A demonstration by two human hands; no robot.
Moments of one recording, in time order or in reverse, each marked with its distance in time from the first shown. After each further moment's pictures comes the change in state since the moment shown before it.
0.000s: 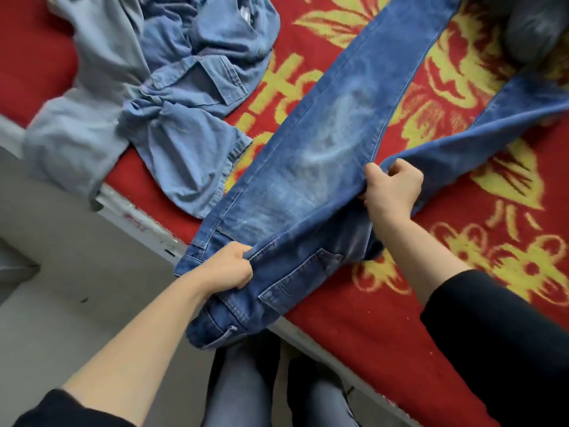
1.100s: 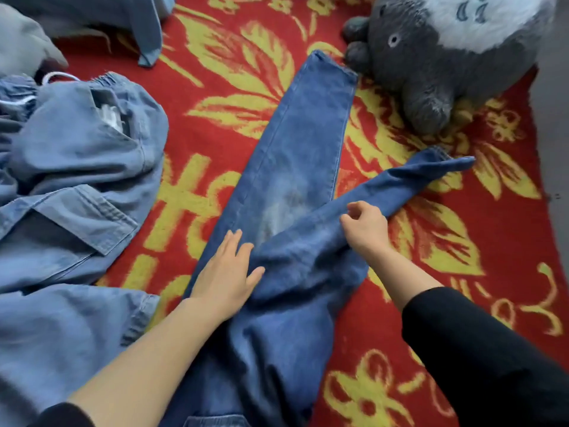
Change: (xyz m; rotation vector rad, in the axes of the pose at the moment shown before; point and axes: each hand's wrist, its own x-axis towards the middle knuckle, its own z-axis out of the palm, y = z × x) left_hand 0.267 0.145 -0.062 0.625 0.181 0.535; right_hand 0.215 0.017 0.049 -0.551 -0.044 0.146
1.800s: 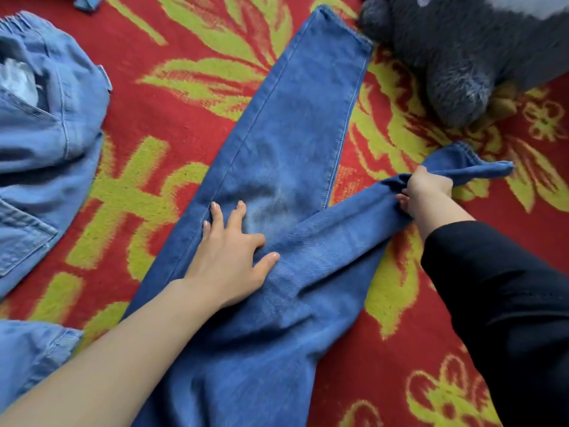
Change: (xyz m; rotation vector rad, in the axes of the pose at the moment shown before) left_hand 0.078 0.044 0.003 0.104 -0.042 -0.041; right_hand 0.179 0.040 -0.030 0.530 0.423 0.602
